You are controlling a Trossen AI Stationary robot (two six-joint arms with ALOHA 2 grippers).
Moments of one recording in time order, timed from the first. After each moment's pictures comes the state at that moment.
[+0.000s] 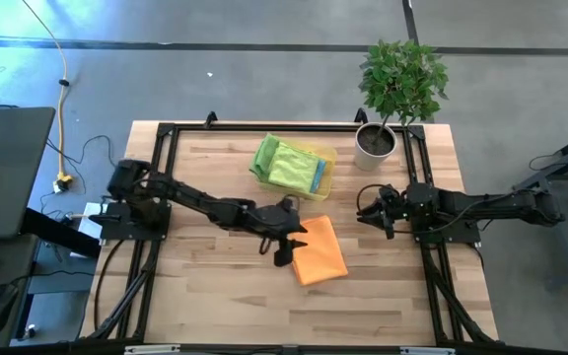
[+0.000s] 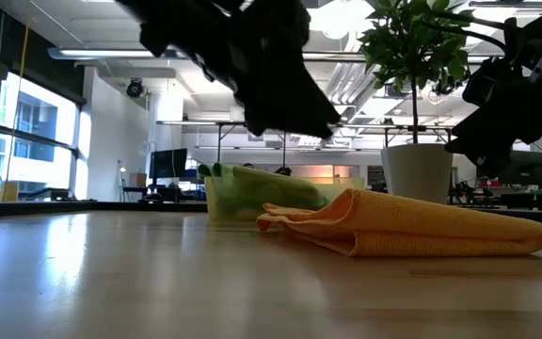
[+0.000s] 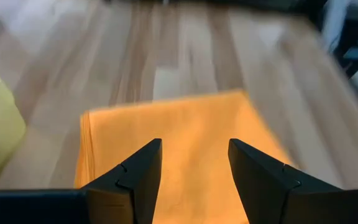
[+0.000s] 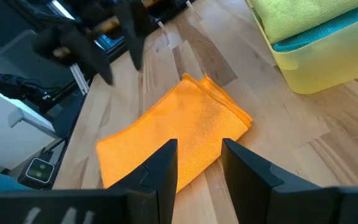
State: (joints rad) left arm -0.05 1.80 1.04 0.19 -0.06 -0.20; right arm -0.08 0.35 0.02 0.00 -0.17 0.54
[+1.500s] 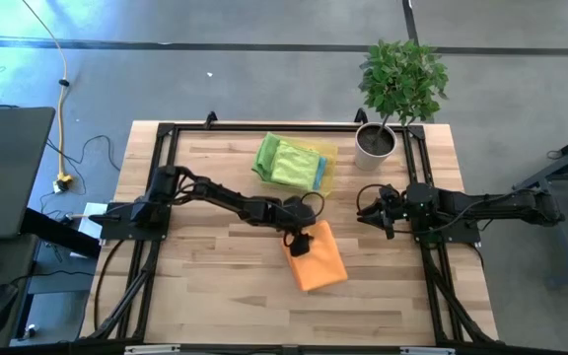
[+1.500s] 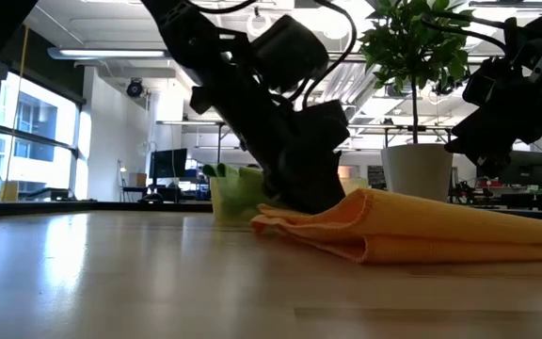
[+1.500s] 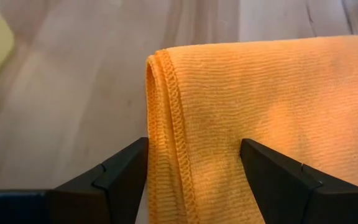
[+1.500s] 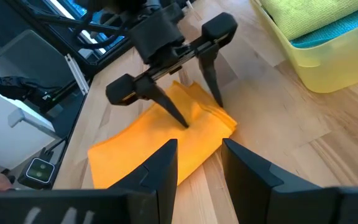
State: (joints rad) left arm 0.04 2.13 1.26 0.02 -0.03 -0.23; right arm -0.08 0.35 0.02 0.00 -0.17 0.54
